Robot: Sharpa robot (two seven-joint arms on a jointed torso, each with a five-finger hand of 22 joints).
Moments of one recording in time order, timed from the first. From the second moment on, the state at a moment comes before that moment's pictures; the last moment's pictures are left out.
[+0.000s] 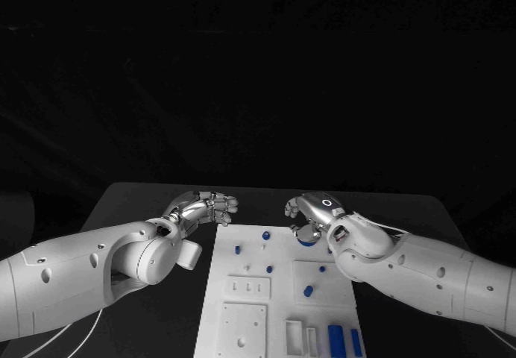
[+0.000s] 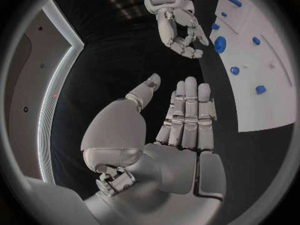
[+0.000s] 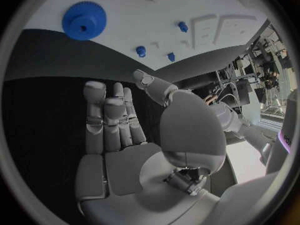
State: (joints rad) left arm 1.33 -0.83 -0.14 1.49 -0.07 -0.34 0.27; left_hand 1.08 -0.11 0.45 -0.28 0.05 0.81 0.18 0.34 0.47 1.19 0.11 0.12 0.22 1.06 0.03 0.60 0.66 0.05 0.87 -0.07 0.56 1.31; right arm 1.21 -0.62 -0.05 1.28 -1.75 -0.52 -0.20; right_hand 1.16 -0.29 0.81 -0.23 0.05 0.93 0.15 0.31 0.45 1.23 0.07 0.15 0.17 1.30 -0.04 1.26 0.62 0.19 1.38 -0.01 0.67 1.30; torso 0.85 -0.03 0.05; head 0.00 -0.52
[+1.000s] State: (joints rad) left arm 1.33 -0.82 -0.14 1.48 -0.07 -0.33 0.27; left_hand 1.08 -0.11 0.46 -0.28 0.05 0.81 0.18 0.34 0.47 1.19 0.11 0.11 0.22 1.06 0.03 0.60 0.66 0.05 0.87 -0.07 0.56 1.31; right arm 1.16 -0.58 -0.05 1.08 -1.53 -0.37 -0.13; right_hand 1.09 -0.26 0.65 -0.24 0.16 0.88 0.13 0.27 0.45 1.13 0.02 1.16 1.18 1.29 -0.08 1.38 0.75 0.22 1.38 -0.05 0.82 1.31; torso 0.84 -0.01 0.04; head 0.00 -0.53
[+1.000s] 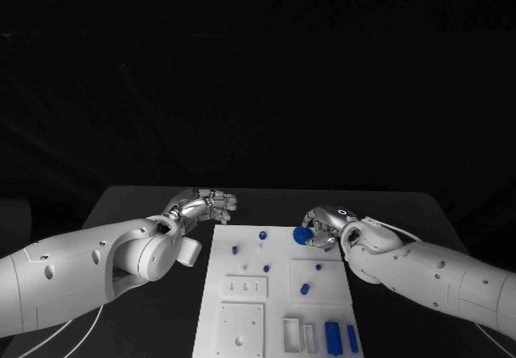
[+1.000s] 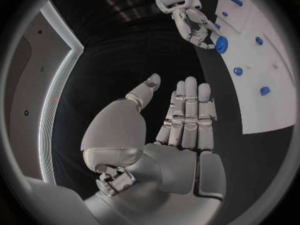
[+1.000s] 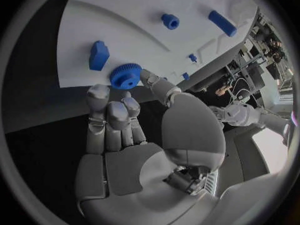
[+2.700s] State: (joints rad) left arm 1.33 -0.83 -0.14 1.48 -0.08 -0.33 0.27; left_hand 1.08 -0.11 0.46 -0.28 0.05 0.81 0.18 0.34 0.47 1.19 0.11 0.11 0.22 1.06 0.03 0.60 0.66 0.05 0.86 -0.07 0.57 1.31; right arm 1.16 -0.52 -0.05 0.98 -1.52 -0.36 -0.12; right_hand 1.08 -0.24 0.66 -0.23 0.16 0.88 0.14 0.27 0.44 1.13 0.02 1.18 1.17 1.28 -0.08 1.38 0.78 0.20 1.38 -0.07 0.86 1.31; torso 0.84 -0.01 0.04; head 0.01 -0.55
